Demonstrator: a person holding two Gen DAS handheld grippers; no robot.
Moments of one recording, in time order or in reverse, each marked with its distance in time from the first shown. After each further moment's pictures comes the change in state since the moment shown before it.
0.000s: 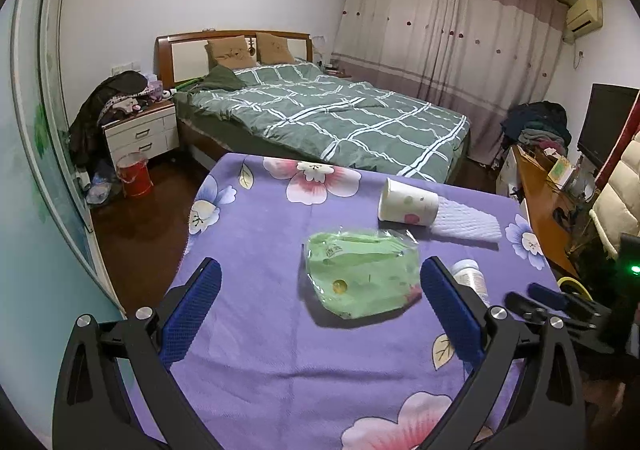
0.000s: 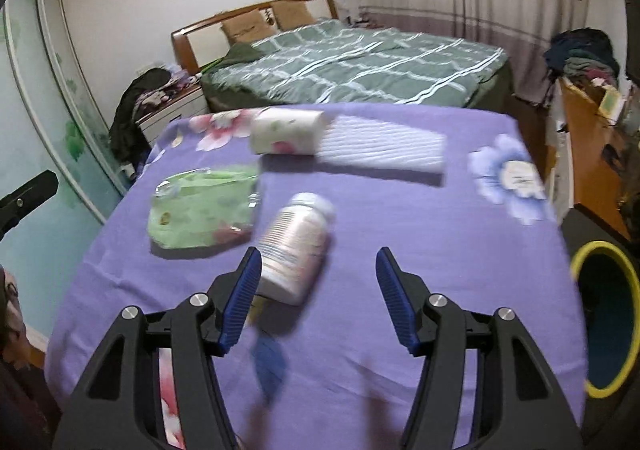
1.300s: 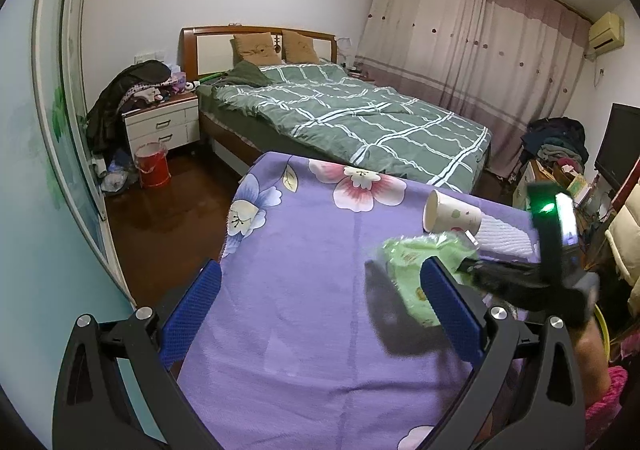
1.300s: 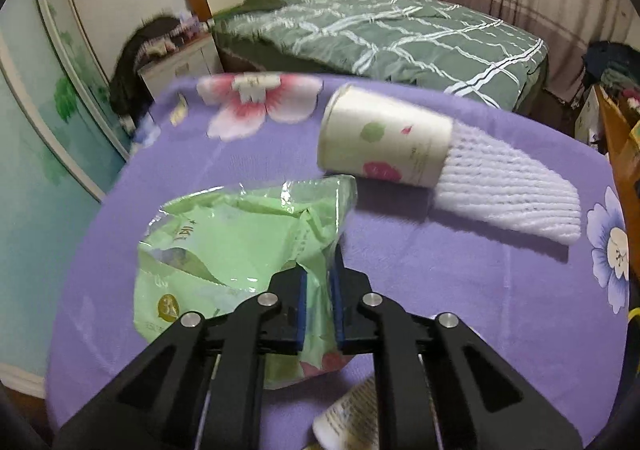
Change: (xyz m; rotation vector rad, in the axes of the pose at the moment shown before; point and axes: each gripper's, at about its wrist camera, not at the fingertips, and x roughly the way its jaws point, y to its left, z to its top) left arm 0.014 0.042 0.006 -0.071 -0.005 0.060; right arm 0.105 0.063 0.069 -0.067 0.141 0.037
